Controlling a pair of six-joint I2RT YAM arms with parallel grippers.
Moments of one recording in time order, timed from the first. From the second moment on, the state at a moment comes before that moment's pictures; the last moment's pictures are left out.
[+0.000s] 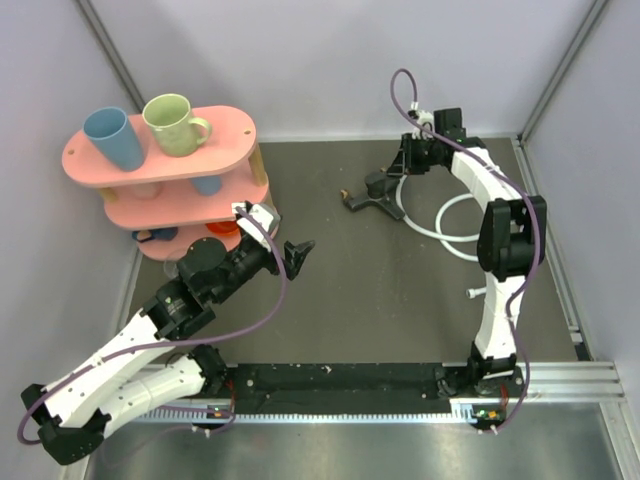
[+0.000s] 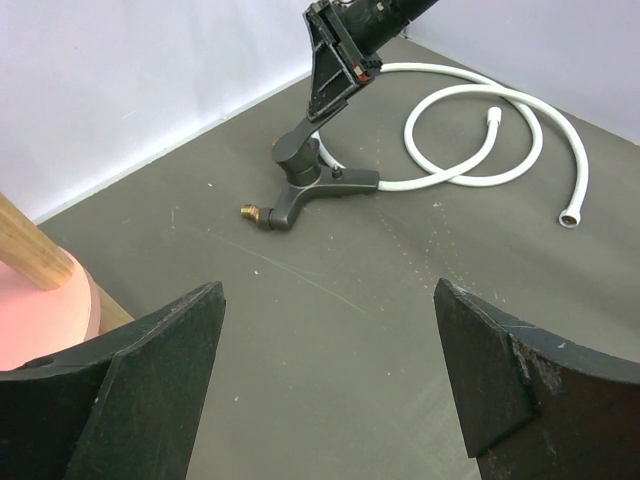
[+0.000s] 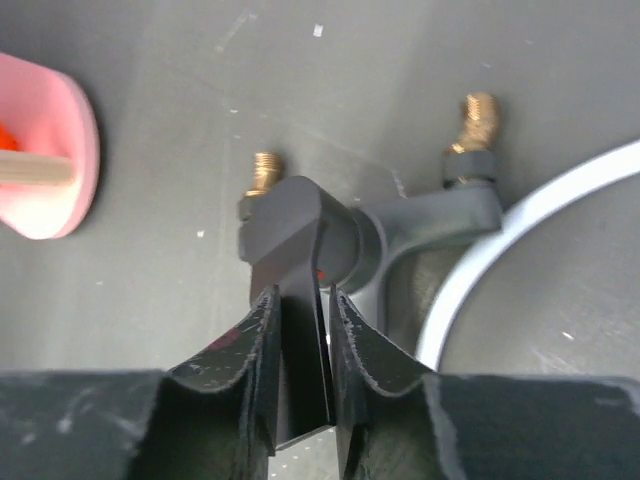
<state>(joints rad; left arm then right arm) -0.84 0.72 0.85 -0.16 -0.10 0.03 0.16 2.09 1.80 -0.50 -0.53 0.09</state>
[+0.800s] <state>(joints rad) -0.84 0.74 0.85 -0.16 -0.11 0.03 0.37 1.48 0.87 -0.01 -0.53 0.75</state>
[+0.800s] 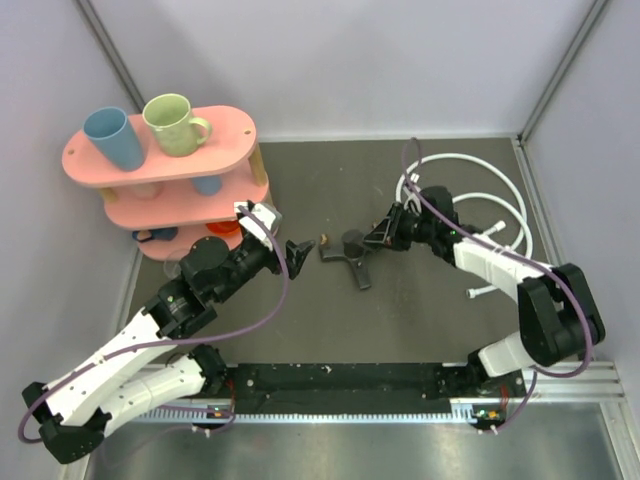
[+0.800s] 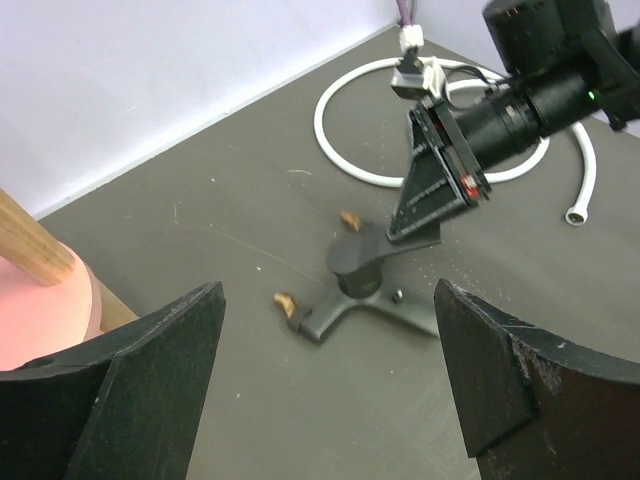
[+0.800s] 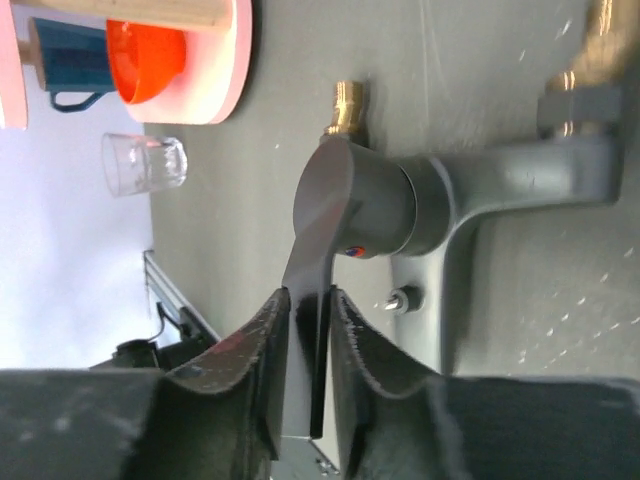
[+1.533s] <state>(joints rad) -0.86 0.74 0.84 -0.16 -0.19 0.00 0.41 1.55 1.15 -0.31 -0.21 0.41</state>
